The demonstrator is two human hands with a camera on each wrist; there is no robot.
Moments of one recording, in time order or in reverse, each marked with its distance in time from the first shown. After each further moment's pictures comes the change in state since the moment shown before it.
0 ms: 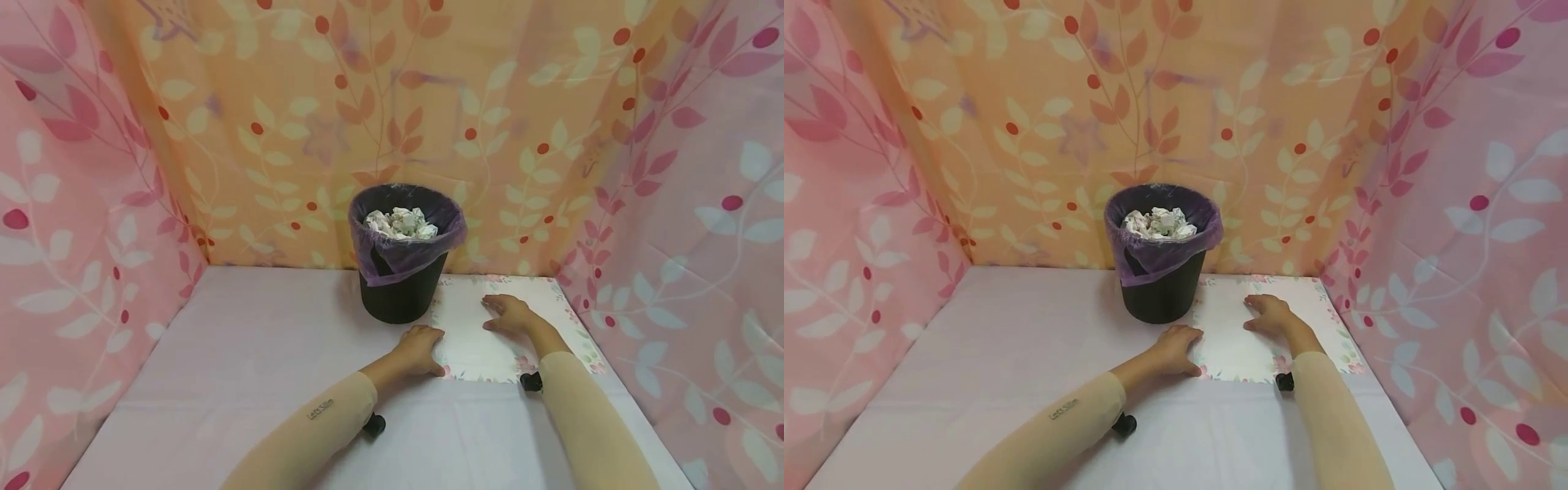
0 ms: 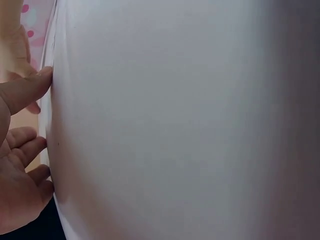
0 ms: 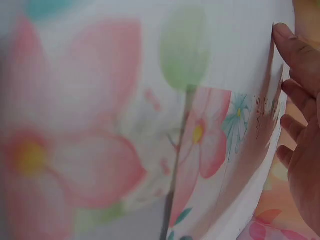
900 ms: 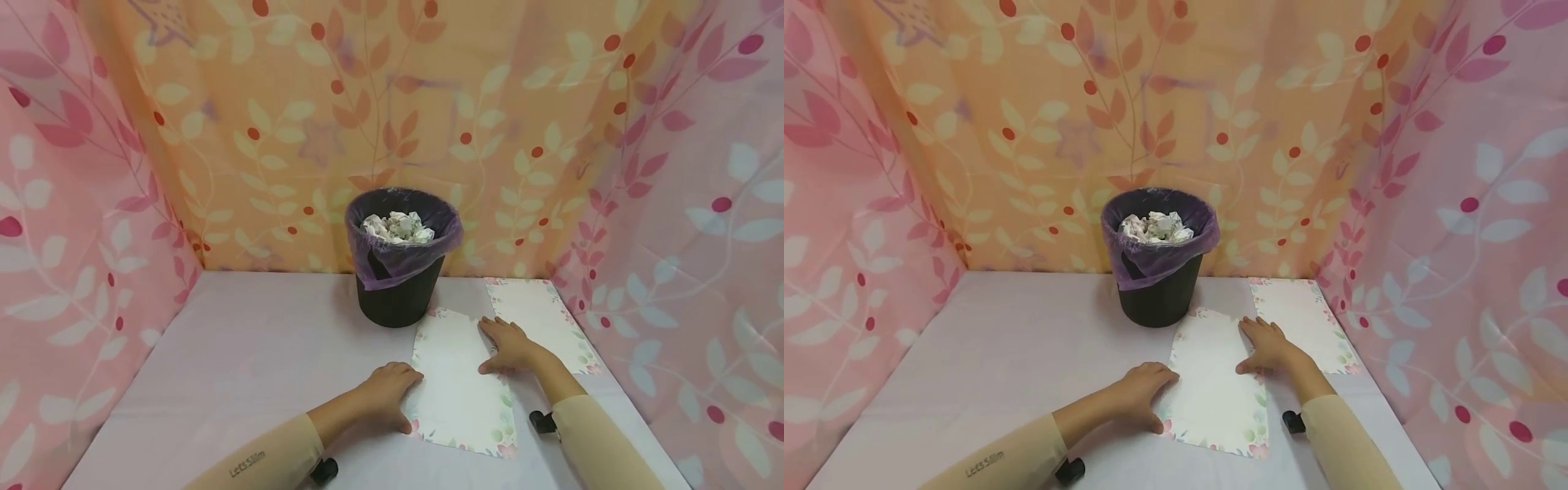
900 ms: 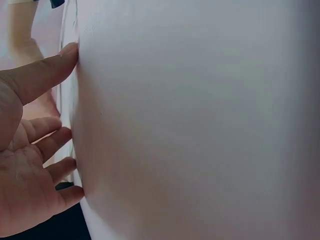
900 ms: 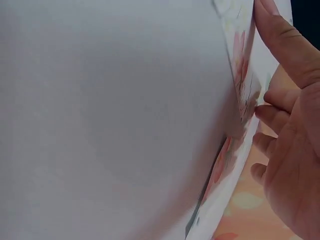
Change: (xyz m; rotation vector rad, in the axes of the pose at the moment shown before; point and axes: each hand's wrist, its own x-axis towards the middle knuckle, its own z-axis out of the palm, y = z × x) left_hand -0.098 -0.017 -0.009 0.107 -0.118 0.141; right_hand -0.066 -0.040 0.025 -0.170 -0.049 -0.084
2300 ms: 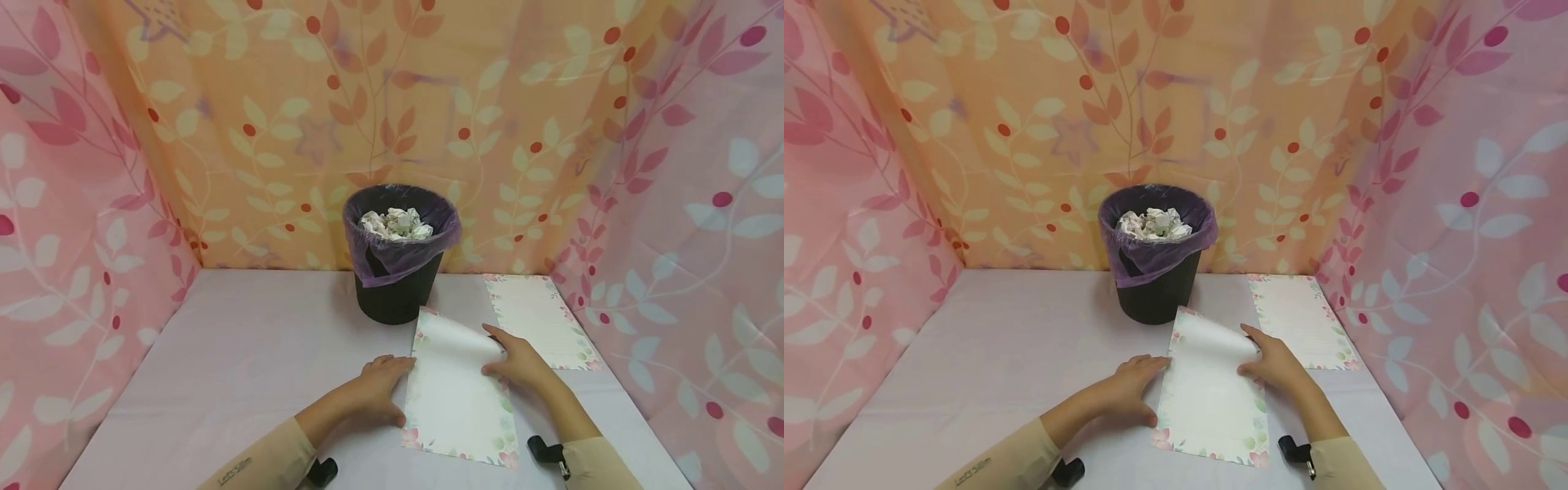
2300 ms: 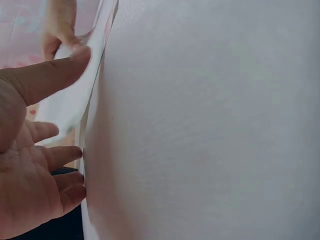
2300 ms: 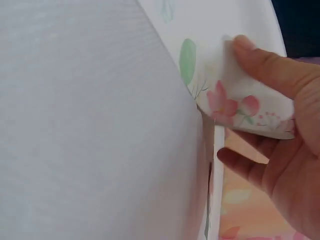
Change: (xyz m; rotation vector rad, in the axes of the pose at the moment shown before) left_hand -0.011 -0.009 -0.010 -0.238 0.013 -0.080; right_hand -0.043 -0.016 0.019 0.310 0.185 0.114
